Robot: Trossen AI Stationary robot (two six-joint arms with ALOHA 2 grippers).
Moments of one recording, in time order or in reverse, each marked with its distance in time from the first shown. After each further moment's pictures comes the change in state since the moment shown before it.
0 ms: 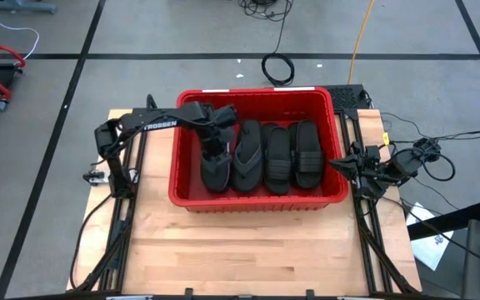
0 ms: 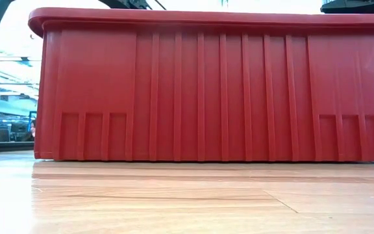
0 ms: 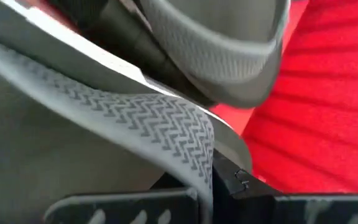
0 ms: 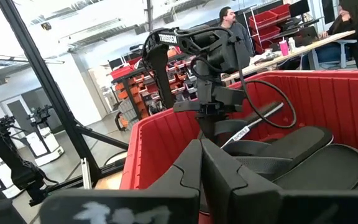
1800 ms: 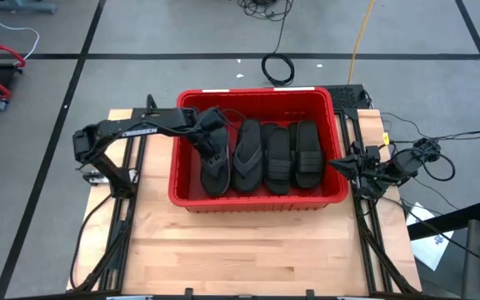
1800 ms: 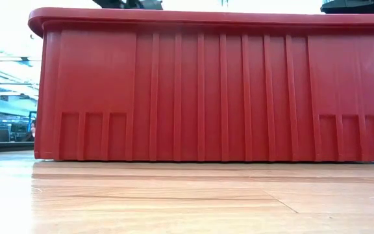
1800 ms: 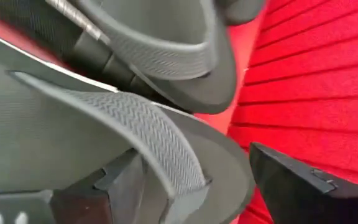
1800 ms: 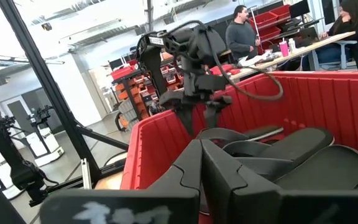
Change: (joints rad) left arm -0.044 -0.212 -0.187 0.209 -0.005 -0.019; right arm 0.000 0.000 0.000 0.004 -0.001 -0.005
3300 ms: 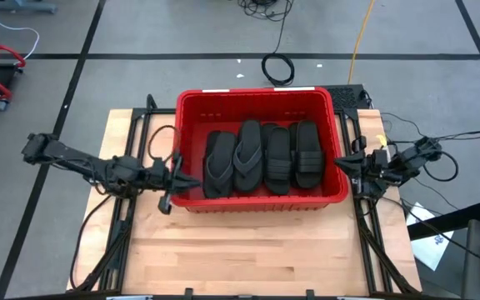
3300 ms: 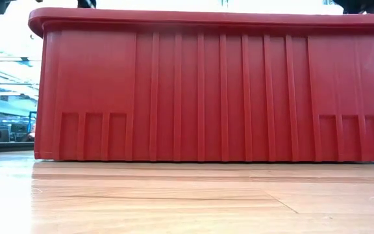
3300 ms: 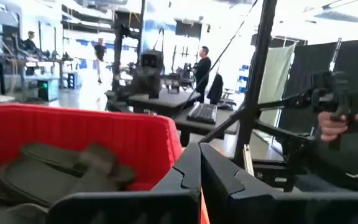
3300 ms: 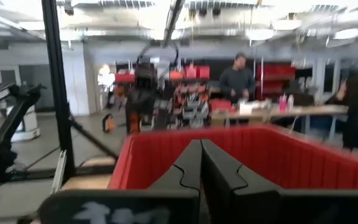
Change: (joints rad) left arm -0.613 -0.783 -0.885 1.391 -0.578 0.112; right arm 0.000 0.026 0.001 0.173 -0.045 -0.402
